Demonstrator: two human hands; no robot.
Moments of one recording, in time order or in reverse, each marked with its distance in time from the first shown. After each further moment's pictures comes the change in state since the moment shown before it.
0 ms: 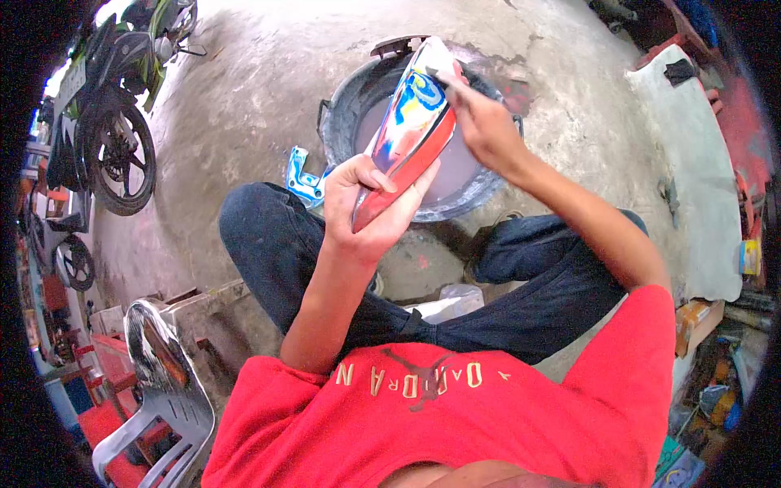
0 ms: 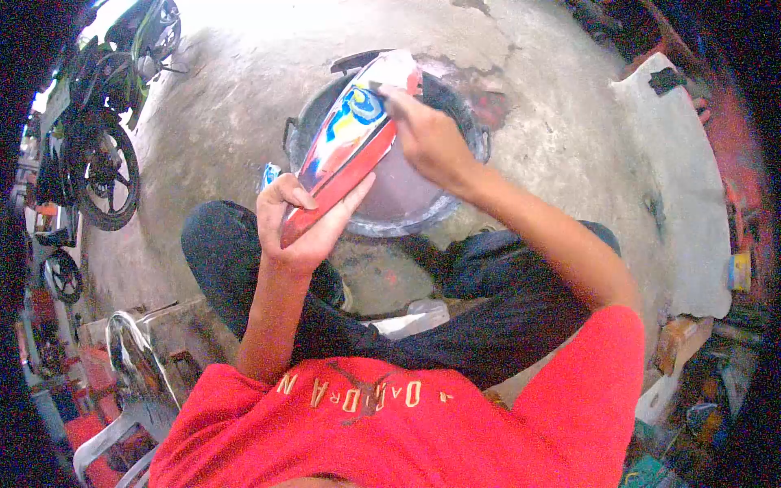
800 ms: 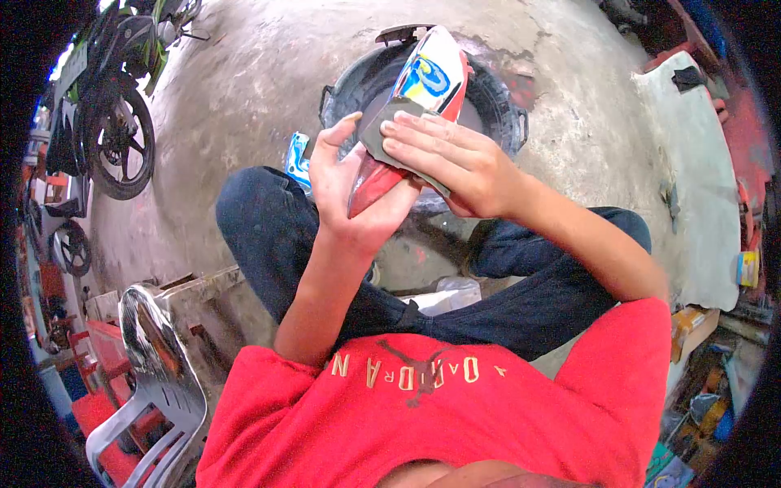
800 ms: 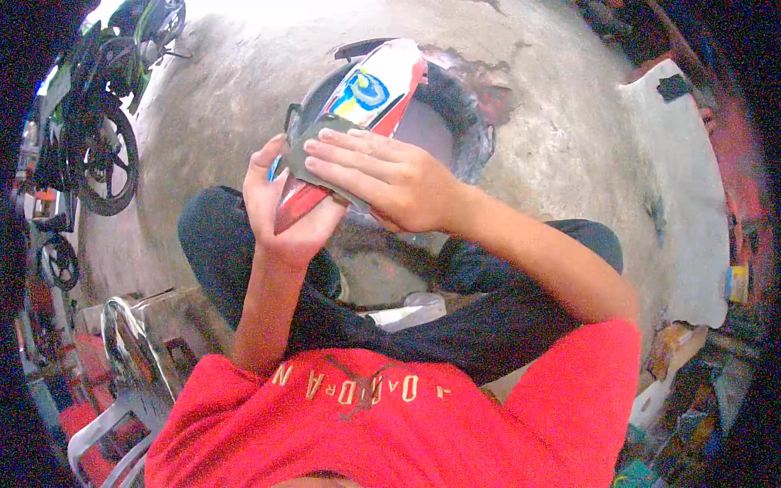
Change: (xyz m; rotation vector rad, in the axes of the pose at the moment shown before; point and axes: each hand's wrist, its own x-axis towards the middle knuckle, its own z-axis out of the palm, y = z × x) left_hand 0.009 0.012 -0.034 -0.255 -0.302 -0.125; right_hand -0.026 -0.041 0.003 -0.231 -0.152 -0.830
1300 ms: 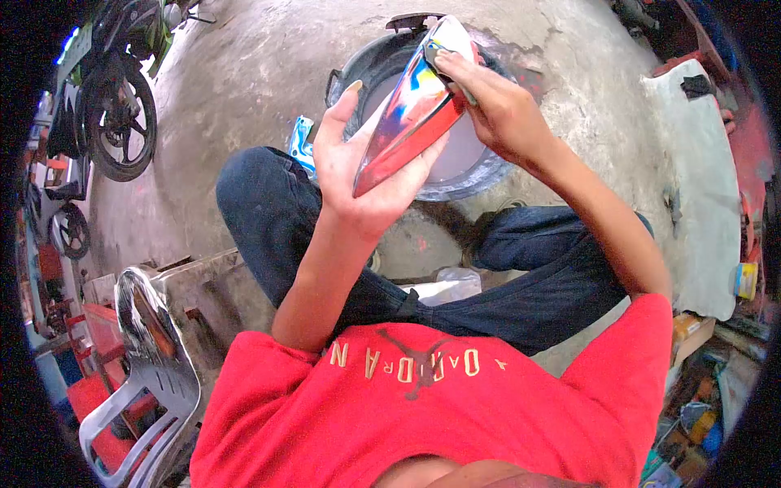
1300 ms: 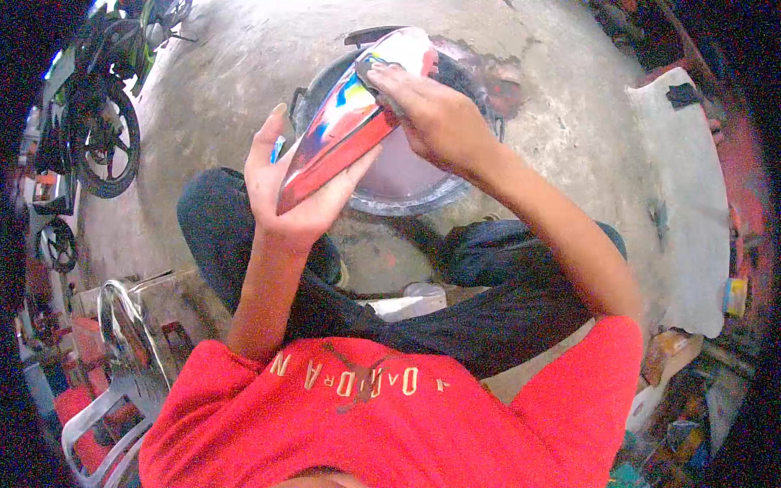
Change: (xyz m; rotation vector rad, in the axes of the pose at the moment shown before) left_hand 0.001 -0.019 0.037 0.275 0.210 0.097; right_hand -0.012 0.046 0.004 -0.107 0.041 0.253
